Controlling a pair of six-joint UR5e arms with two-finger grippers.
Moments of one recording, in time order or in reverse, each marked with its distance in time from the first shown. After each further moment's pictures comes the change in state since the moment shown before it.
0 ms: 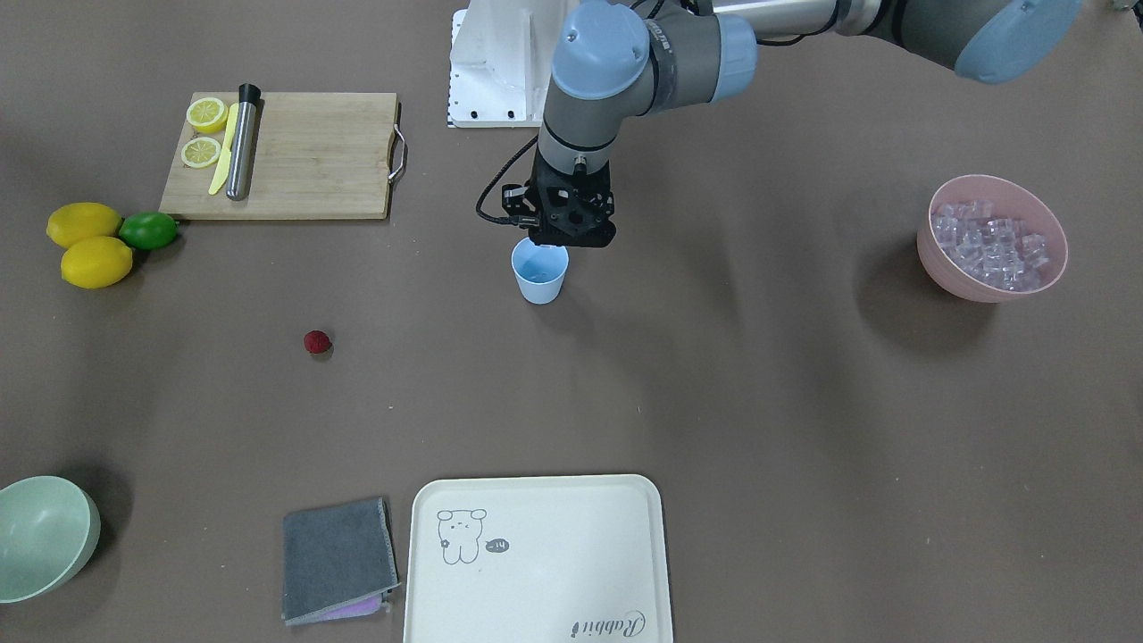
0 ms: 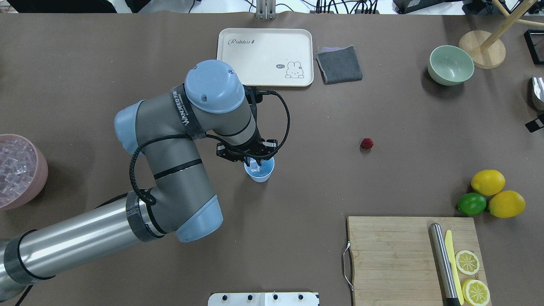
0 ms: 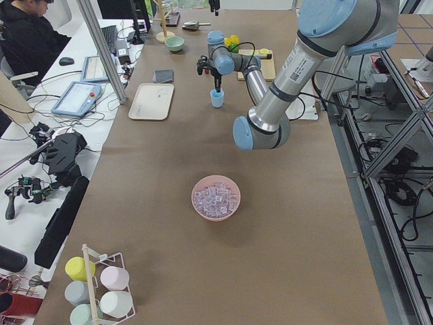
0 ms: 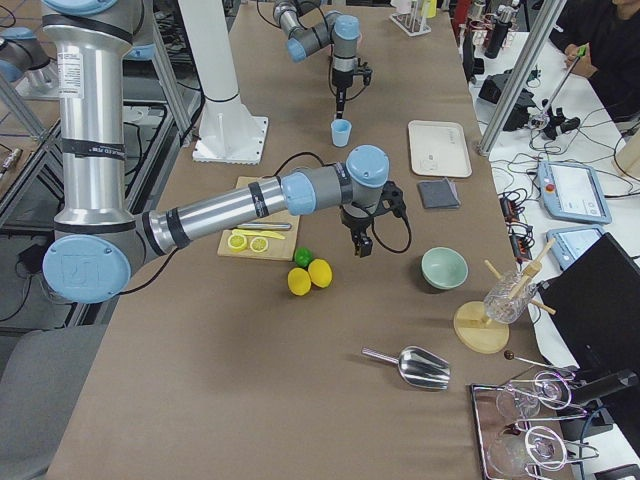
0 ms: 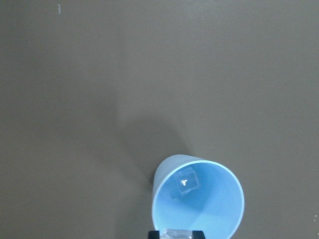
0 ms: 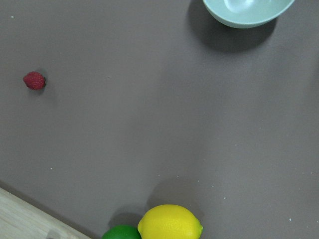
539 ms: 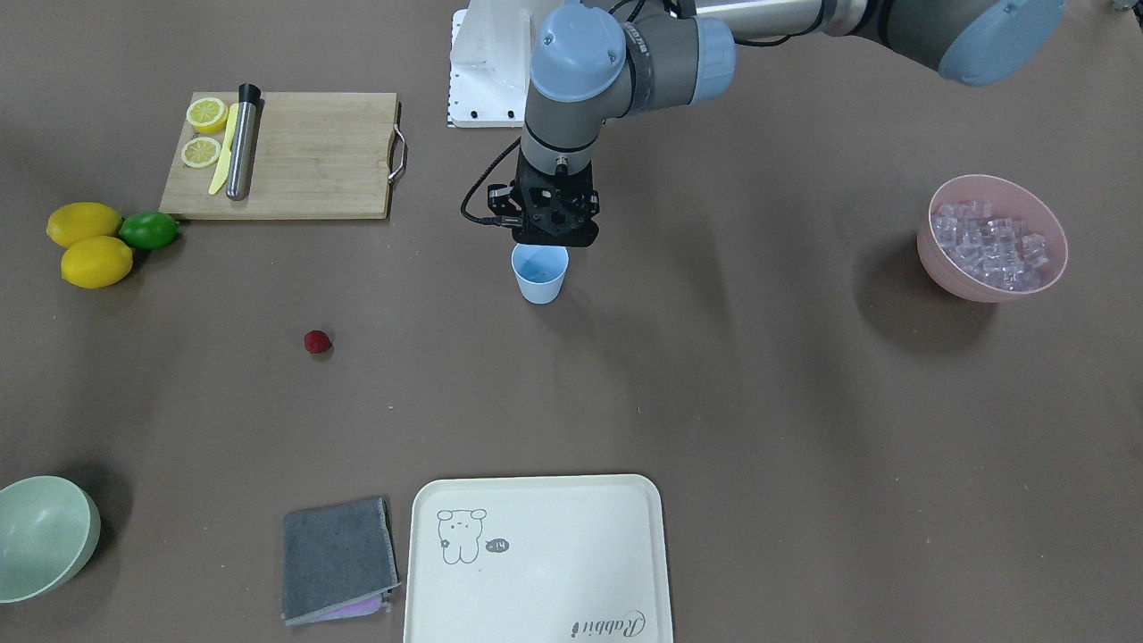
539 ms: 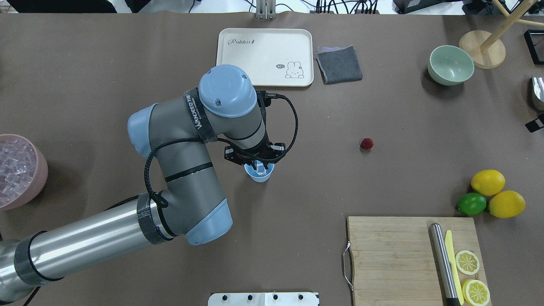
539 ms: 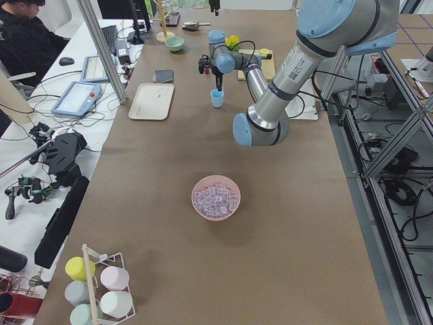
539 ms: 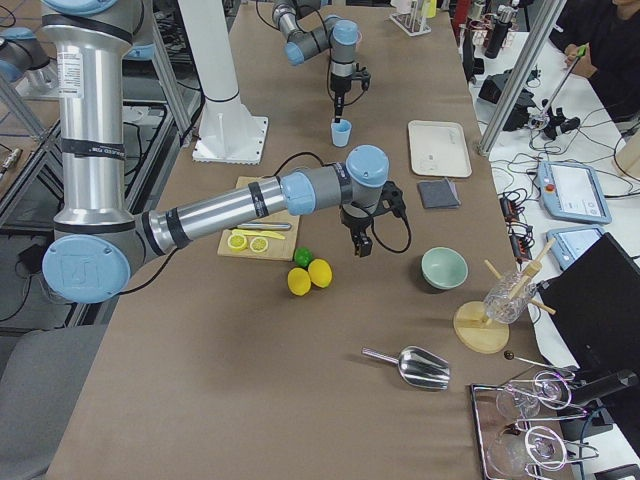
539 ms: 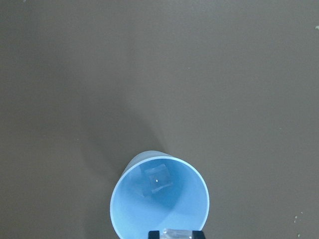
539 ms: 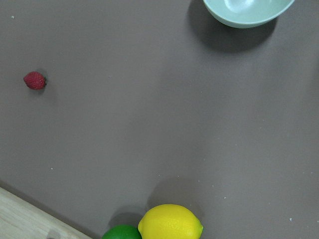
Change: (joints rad) left arm 0.012 -0.014 0.019 -0.001 0.005 -0.003; right arm 0.000 -0.002 0.001 0.000 0.001 0.001
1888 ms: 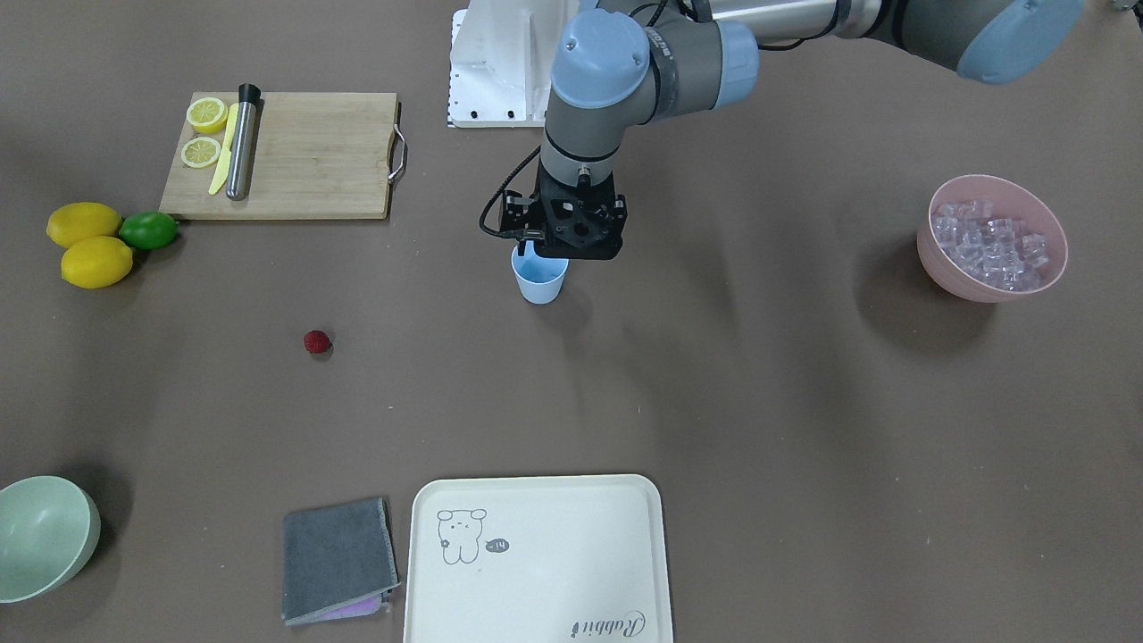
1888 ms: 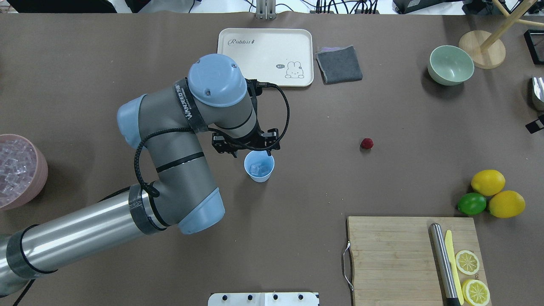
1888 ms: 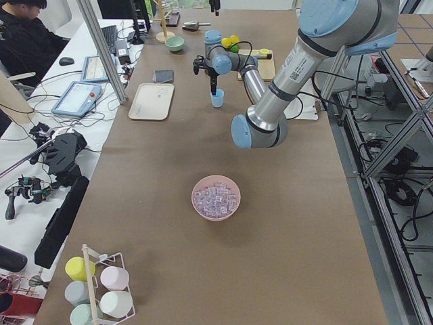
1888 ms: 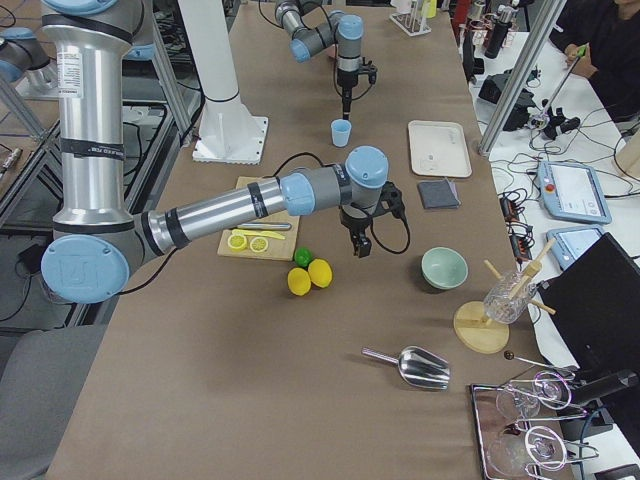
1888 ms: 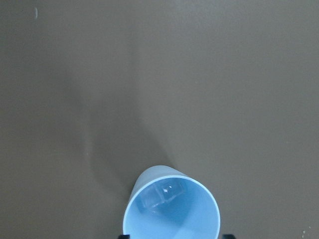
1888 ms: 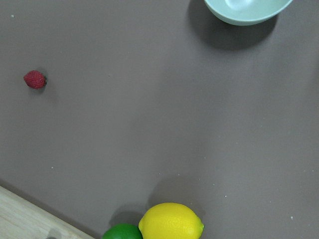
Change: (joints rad) left arm -0.056 0.052 -0.039 0.003 0.018 0.046; right arm 0.000 -0.003 0.000 0.000 0.003 0.001
